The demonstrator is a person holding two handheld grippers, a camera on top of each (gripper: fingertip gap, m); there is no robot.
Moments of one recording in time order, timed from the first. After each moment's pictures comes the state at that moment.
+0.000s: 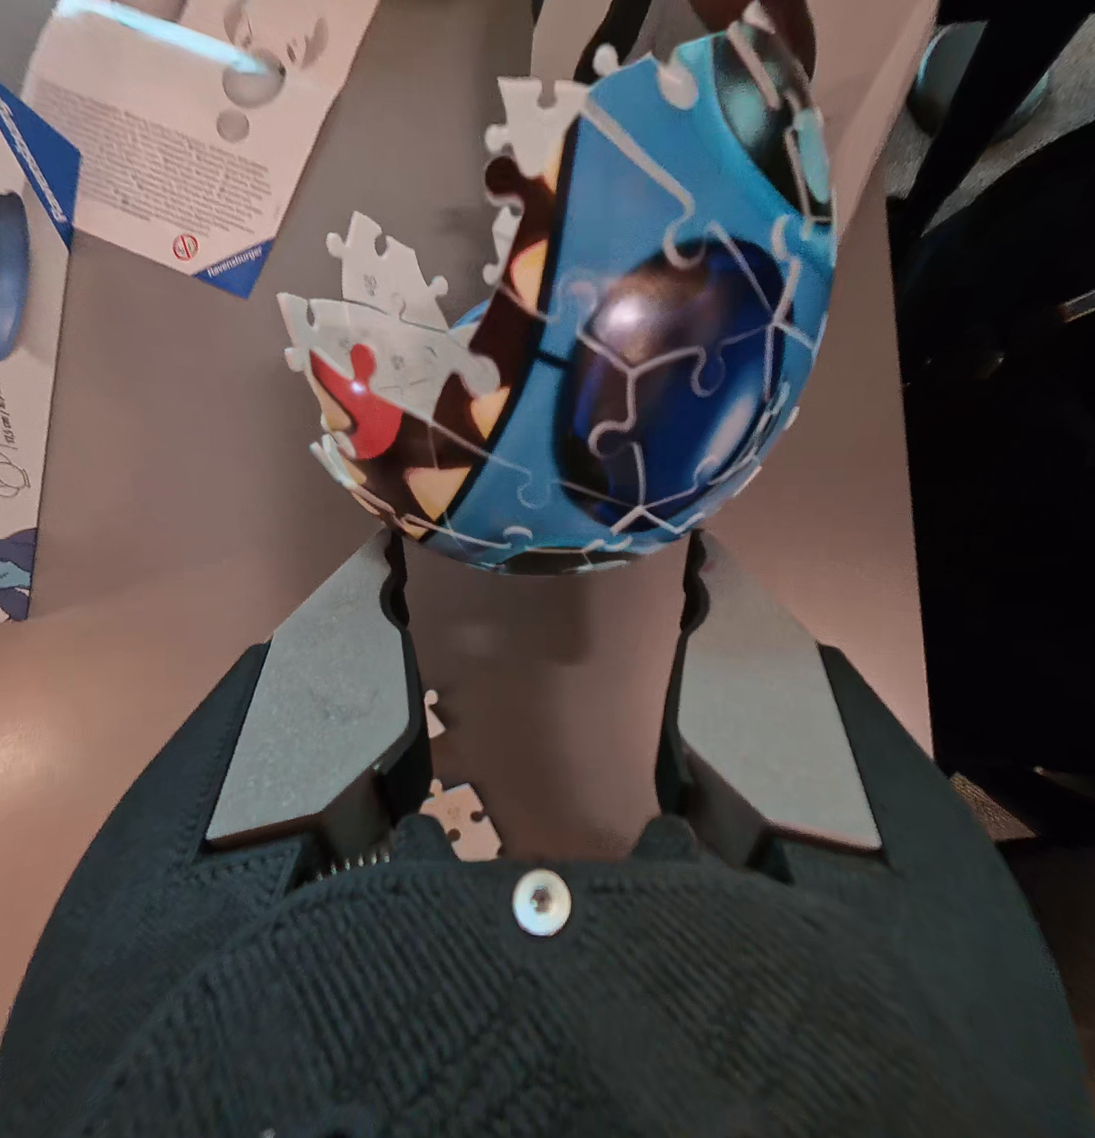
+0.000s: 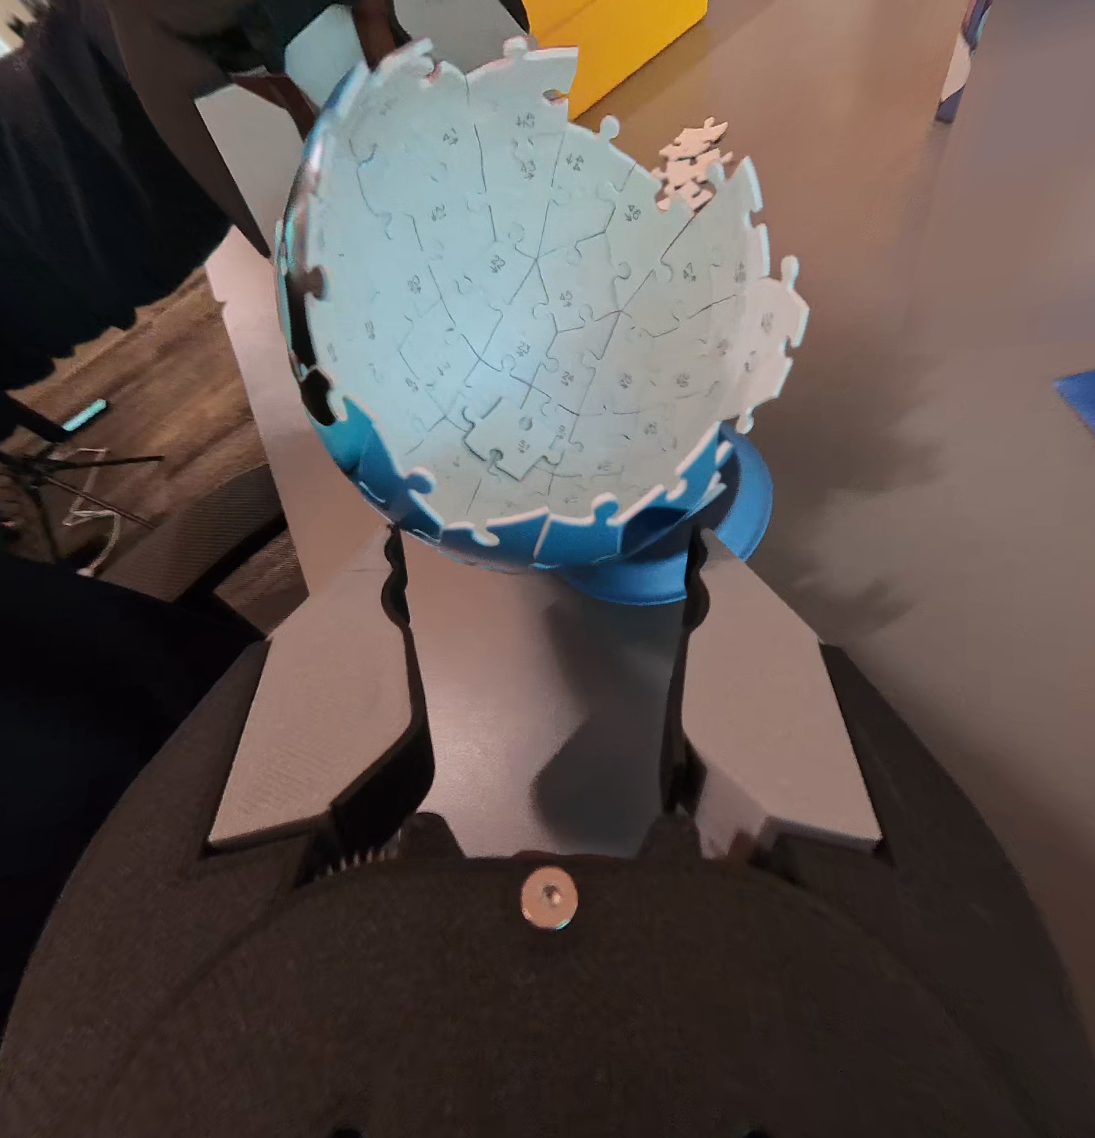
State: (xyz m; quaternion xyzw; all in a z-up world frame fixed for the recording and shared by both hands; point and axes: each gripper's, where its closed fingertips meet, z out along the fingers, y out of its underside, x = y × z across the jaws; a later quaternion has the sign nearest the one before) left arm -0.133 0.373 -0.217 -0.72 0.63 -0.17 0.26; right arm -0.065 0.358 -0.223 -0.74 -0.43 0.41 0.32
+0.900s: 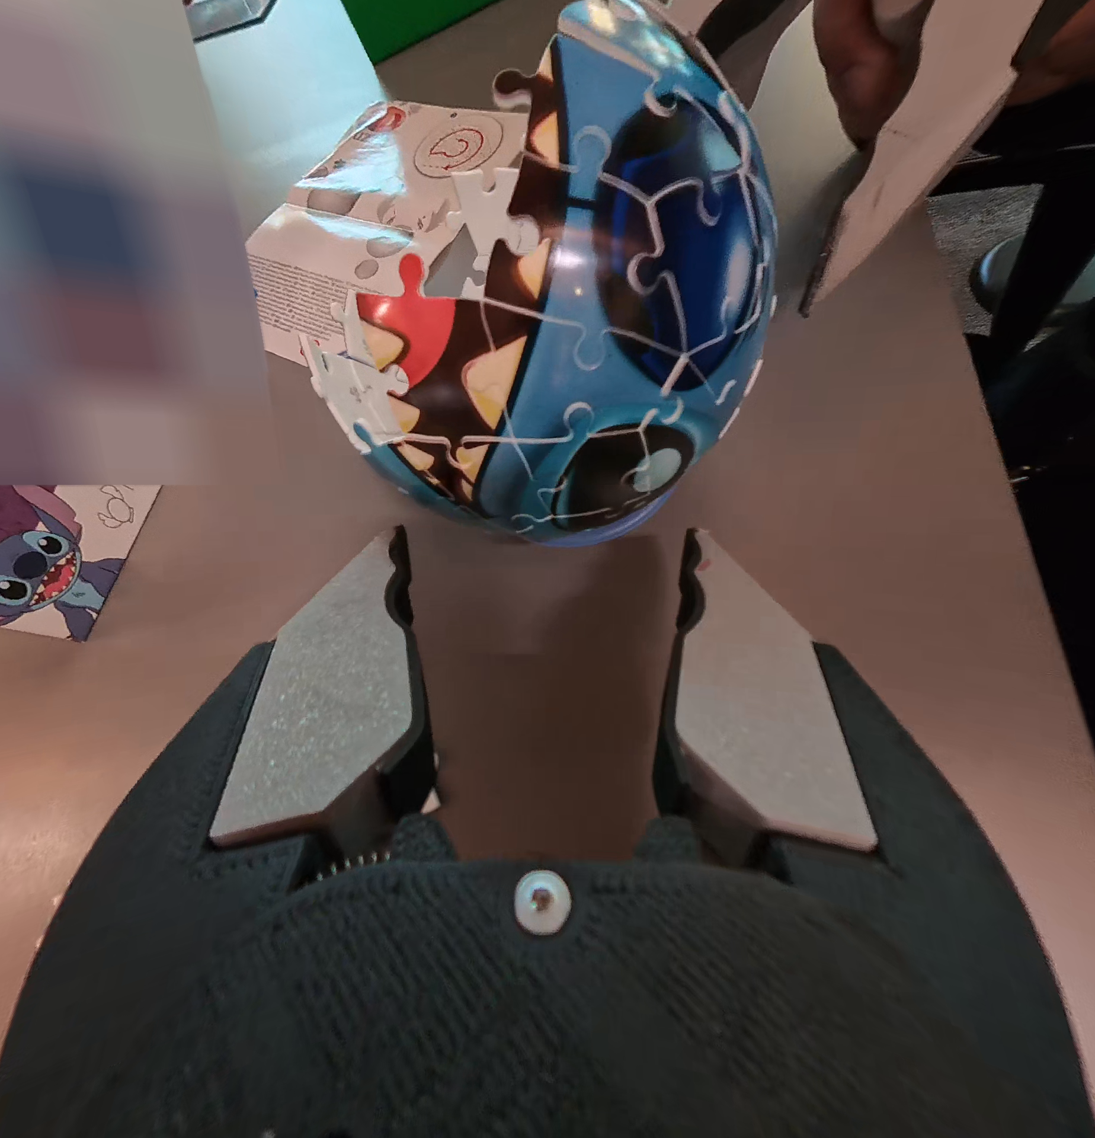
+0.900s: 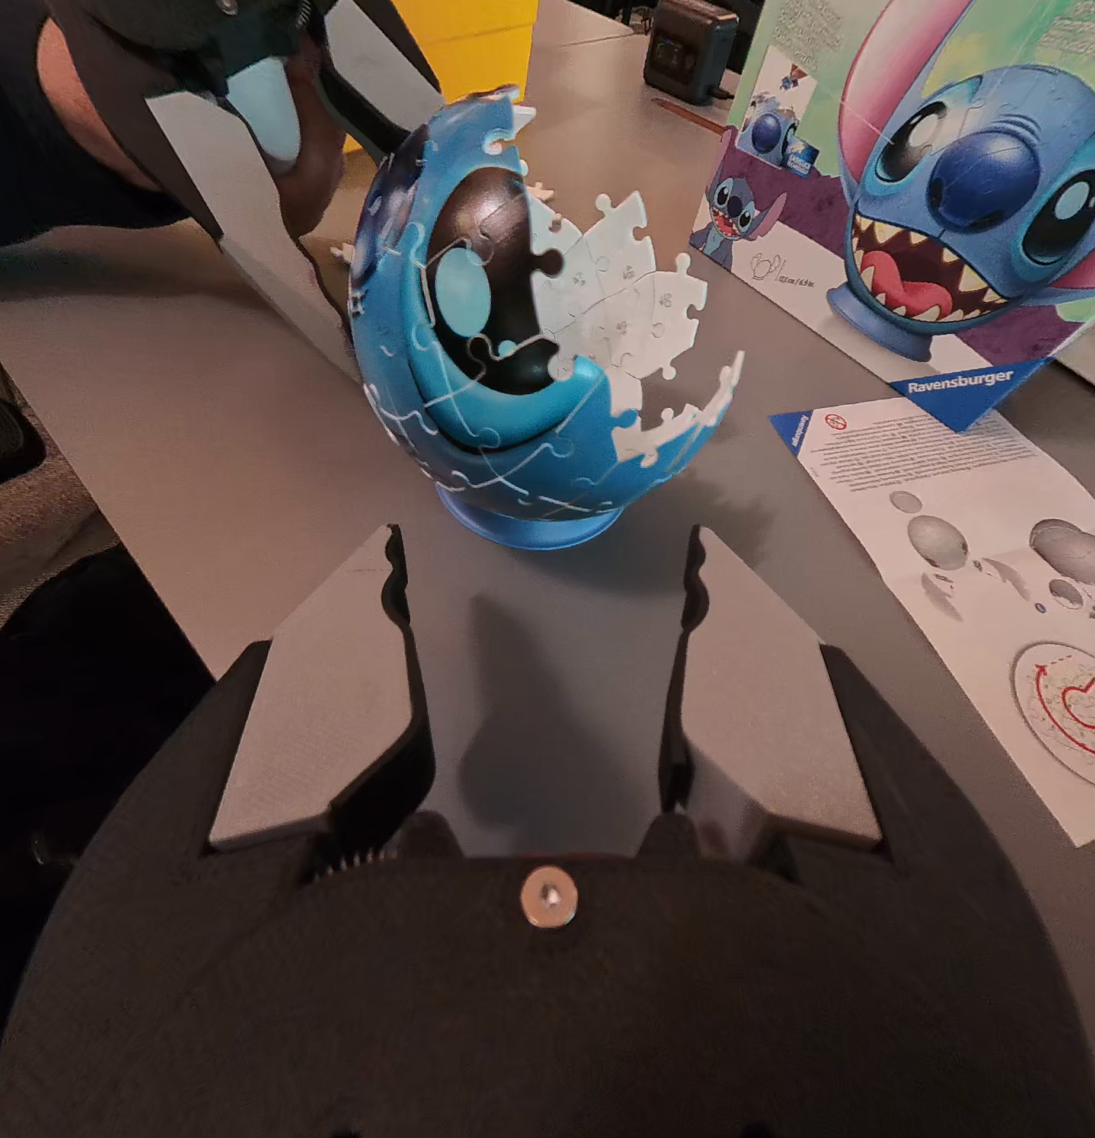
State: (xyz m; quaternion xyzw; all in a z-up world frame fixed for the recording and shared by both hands) left arm -0.123 0.386 -0.224 -0.67 0.58 -0.19 0.42; right arm -0.026 0.366 -0.217 -0.73 -0.44 0.22 0.48
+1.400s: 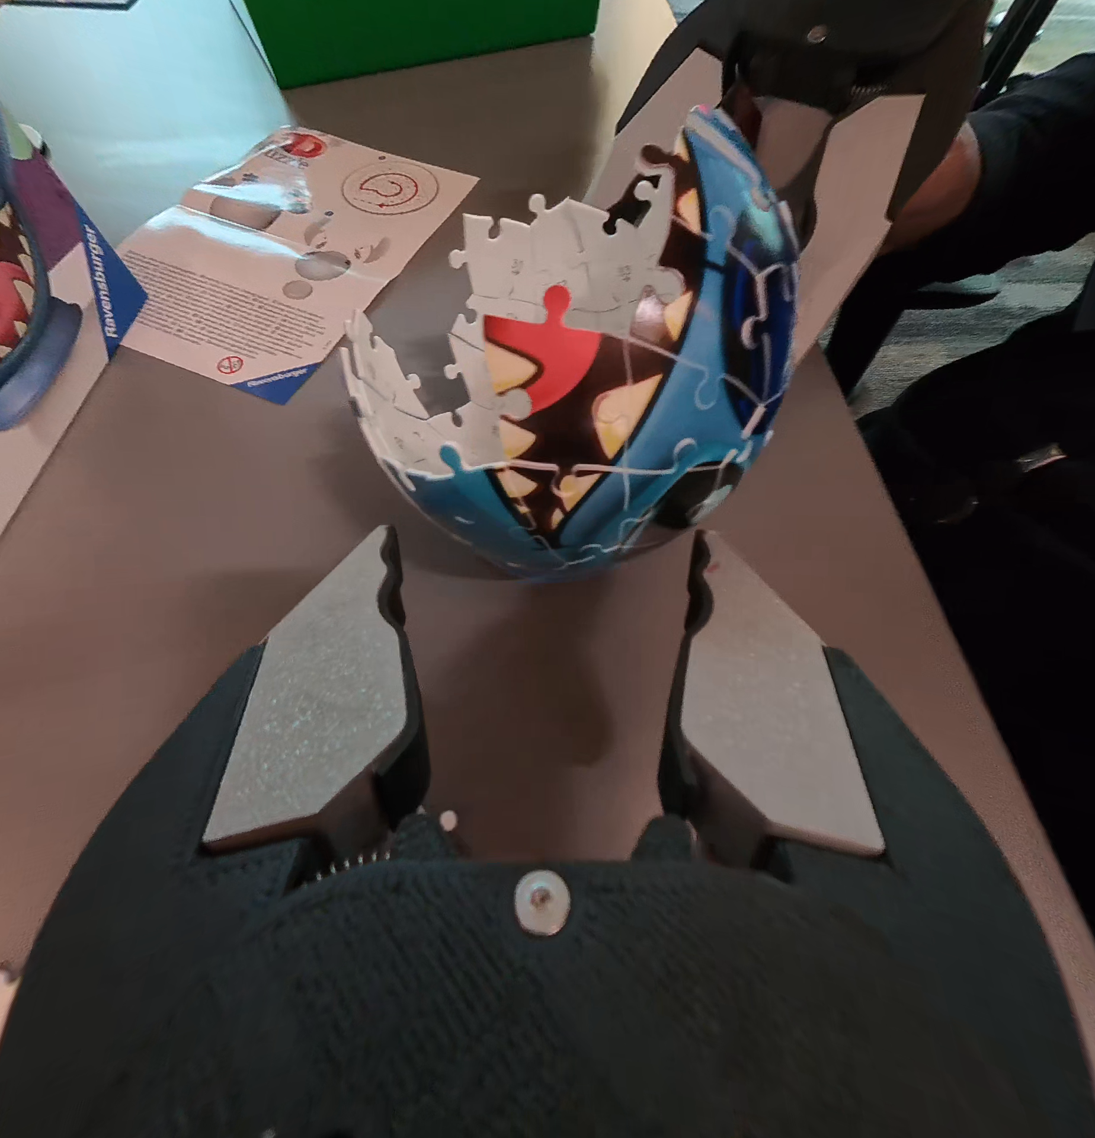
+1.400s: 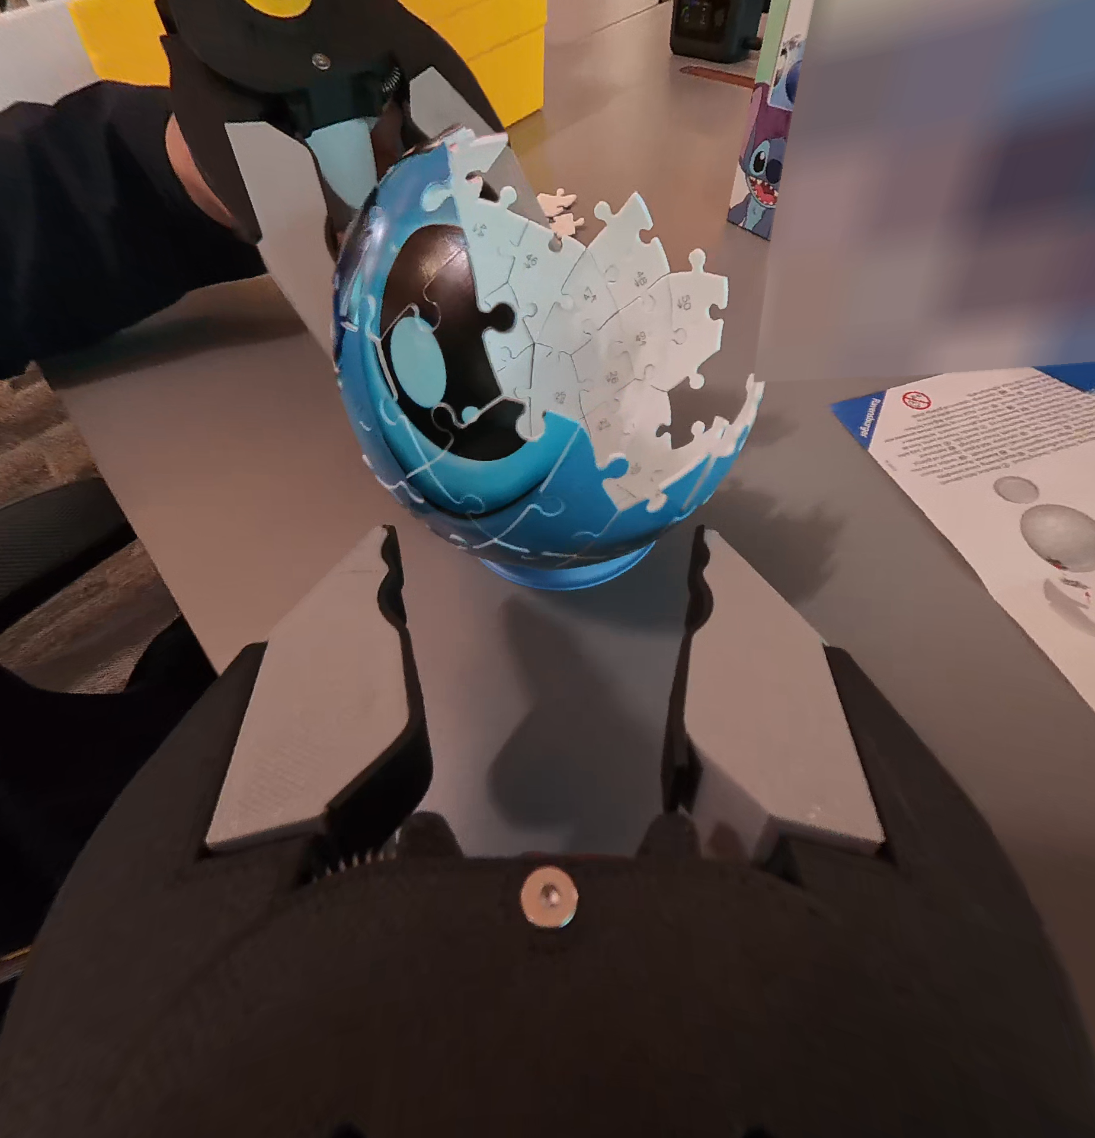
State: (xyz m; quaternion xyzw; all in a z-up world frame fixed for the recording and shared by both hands) left arm -0.115 0.394 -0.218 -0.66 0.57 -0.33 0.36; right arm -0.044 0.373 -0.219 -0.75 -0.40 0.29 0.44
